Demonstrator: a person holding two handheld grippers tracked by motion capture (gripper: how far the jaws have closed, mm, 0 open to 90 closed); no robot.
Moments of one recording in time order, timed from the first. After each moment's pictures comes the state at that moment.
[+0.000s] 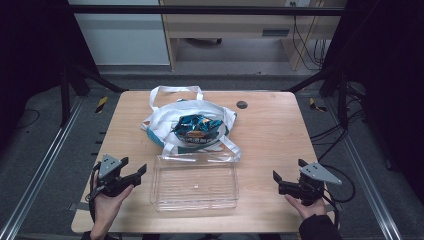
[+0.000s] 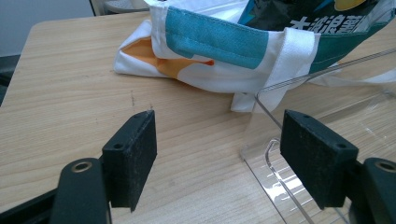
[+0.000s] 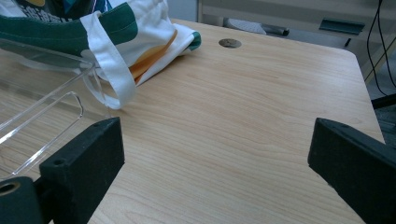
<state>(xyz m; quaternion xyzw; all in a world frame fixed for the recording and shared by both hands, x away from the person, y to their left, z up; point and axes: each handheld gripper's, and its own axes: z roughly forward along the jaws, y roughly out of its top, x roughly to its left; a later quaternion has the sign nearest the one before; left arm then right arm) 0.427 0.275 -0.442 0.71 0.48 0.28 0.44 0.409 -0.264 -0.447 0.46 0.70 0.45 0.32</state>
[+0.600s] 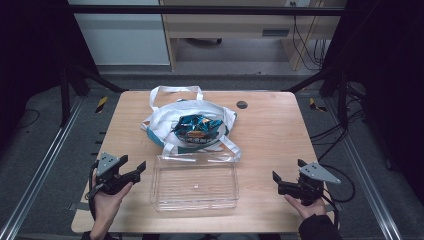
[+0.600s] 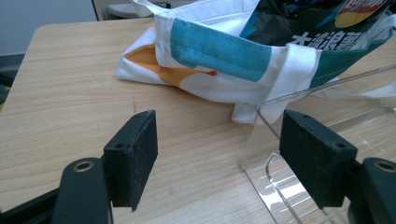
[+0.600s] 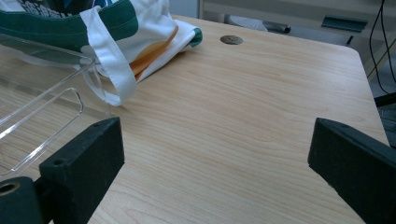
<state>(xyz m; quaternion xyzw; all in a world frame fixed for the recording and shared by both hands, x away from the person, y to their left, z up) 0.431 0.277 -0.436 0.69 0.49 0.27 0.45 0.411 -0.263 -0.448 0.46 0.70 0.45 0.31</state>
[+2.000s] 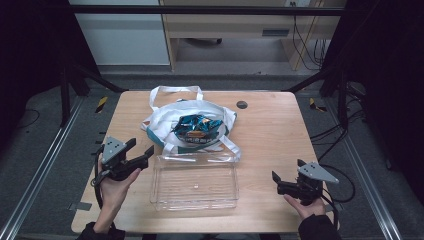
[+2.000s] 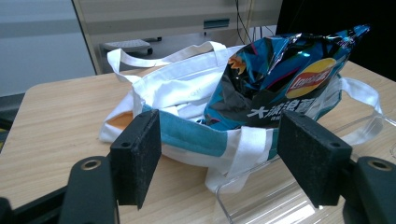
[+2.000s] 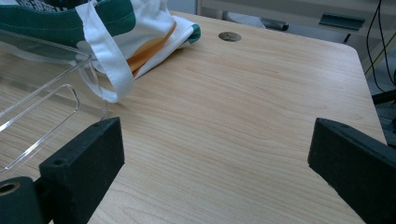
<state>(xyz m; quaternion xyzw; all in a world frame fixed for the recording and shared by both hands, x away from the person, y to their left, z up) 0.444 0.245 -0.386 0.69 0.45 0.30 0.49 0.412 -0.261 -0.449 0.46 0.70 0.44 0.32</state>
